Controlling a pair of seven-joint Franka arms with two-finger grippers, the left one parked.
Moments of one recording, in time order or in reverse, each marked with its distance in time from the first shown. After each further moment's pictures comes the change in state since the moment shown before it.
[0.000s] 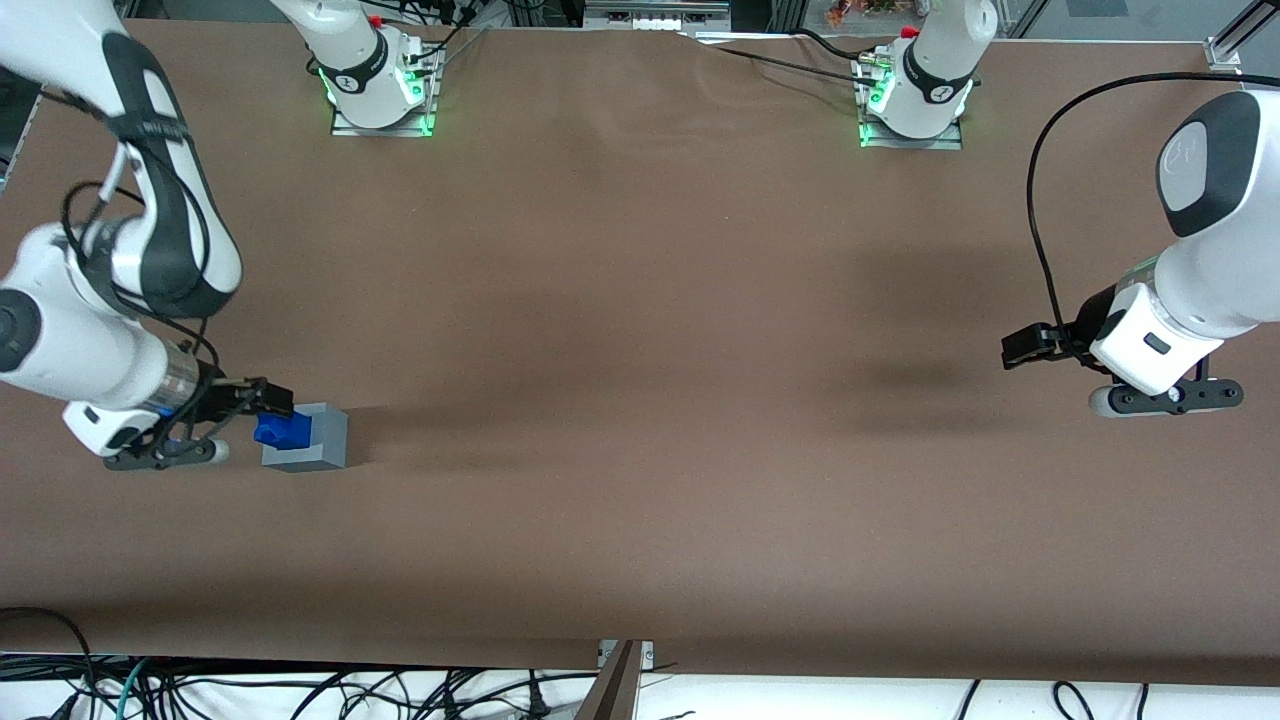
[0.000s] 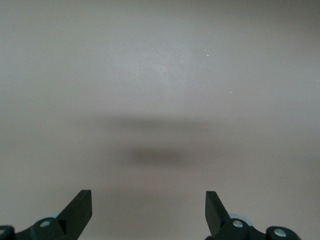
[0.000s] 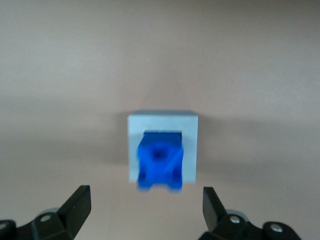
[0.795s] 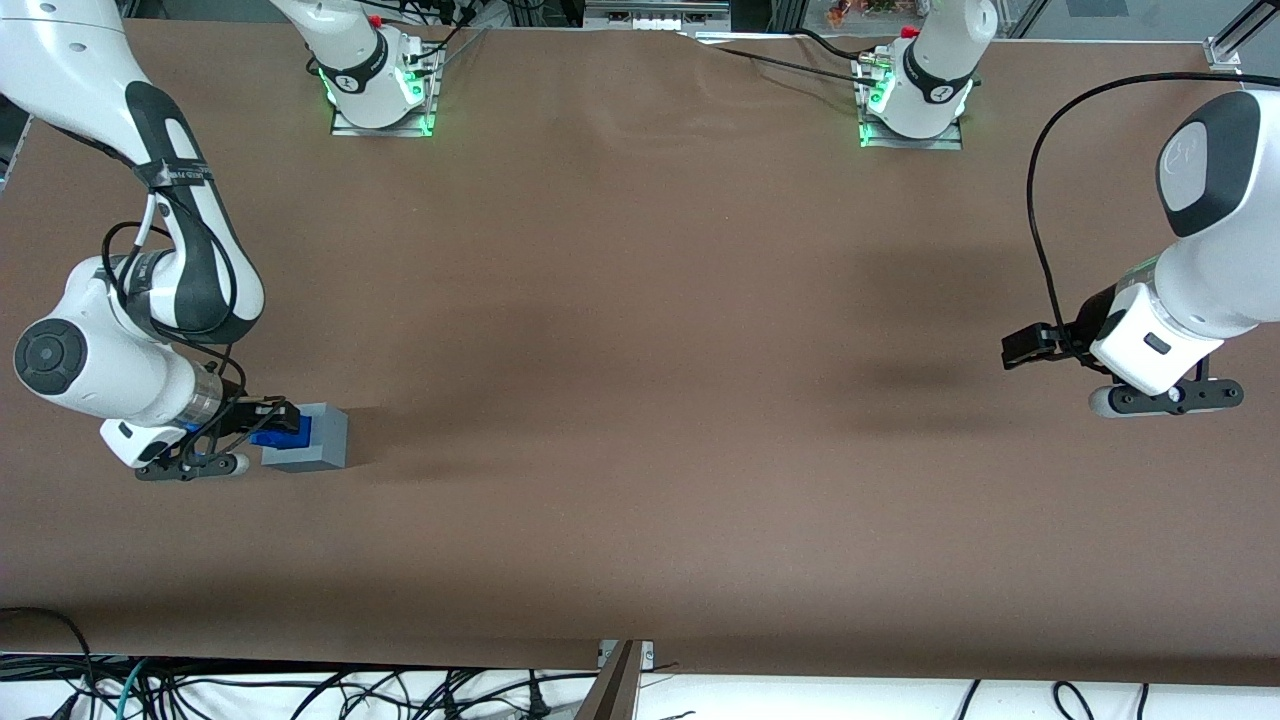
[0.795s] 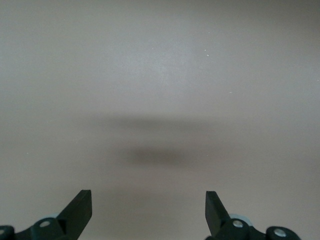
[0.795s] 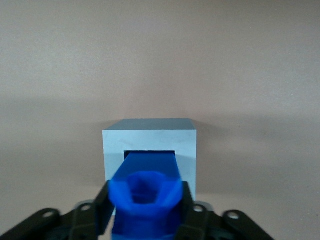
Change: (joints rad) arm -0.003 0.147 -0.033 -0.041 0.000 0.200 0.000
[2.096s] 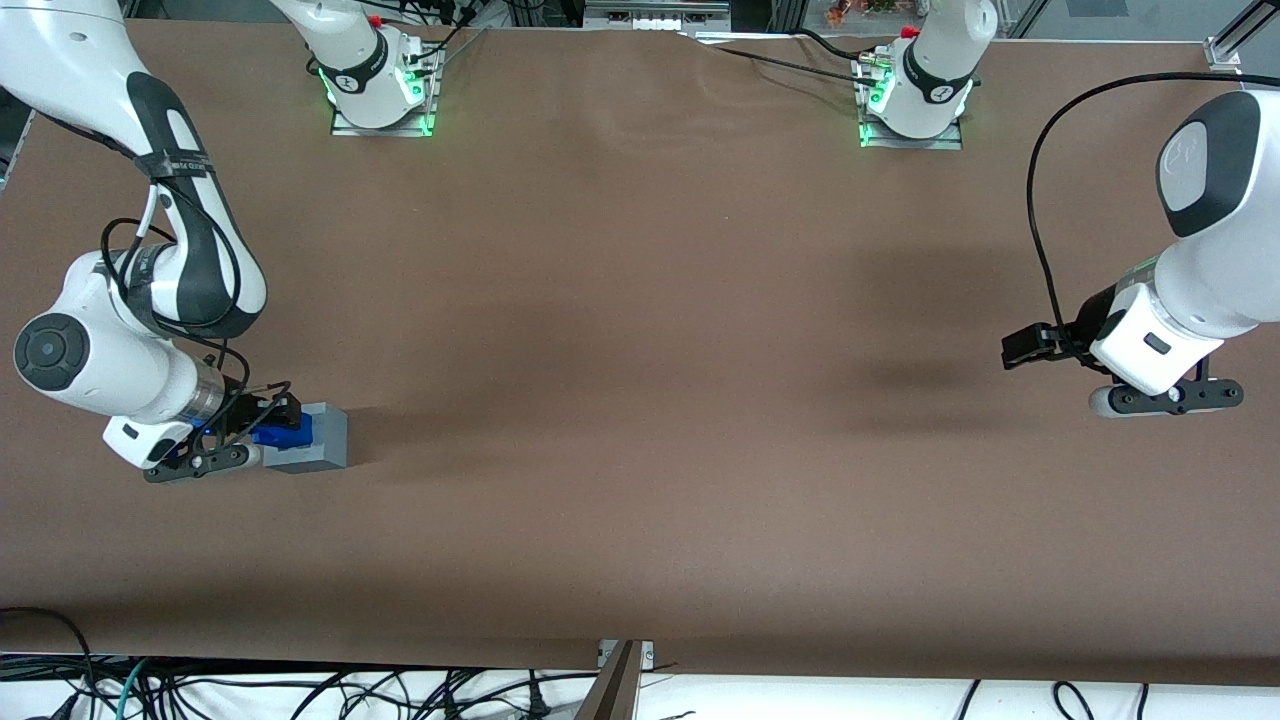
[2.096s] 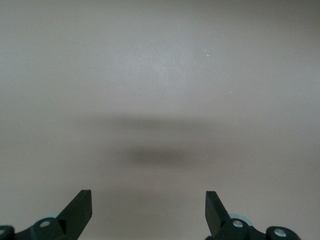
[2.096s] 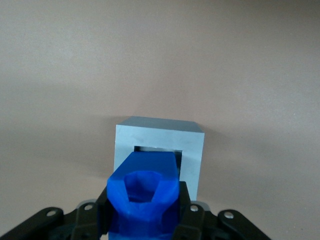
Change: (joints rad) arm 0.001 -0.019 0.015 0.001 -0.017 -0.013 -0.111
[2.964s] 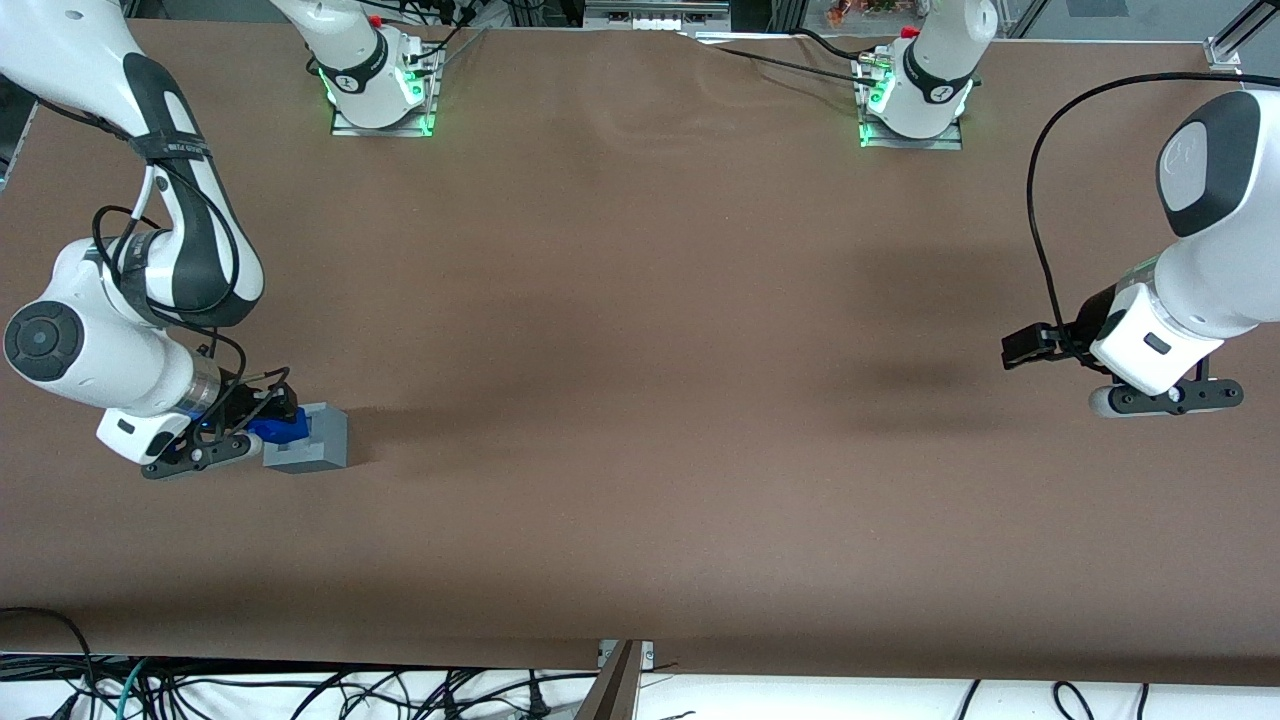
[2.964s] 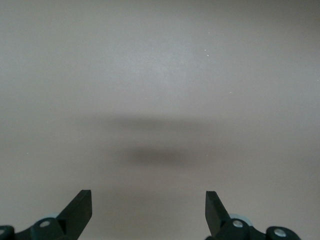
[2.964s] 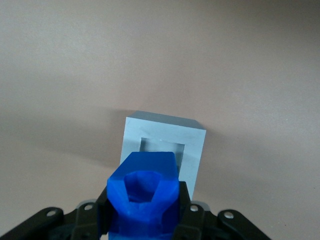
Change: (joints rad) arm 0.001 -0.032 0.012 0.000 -0.023 -0.041 -0.050
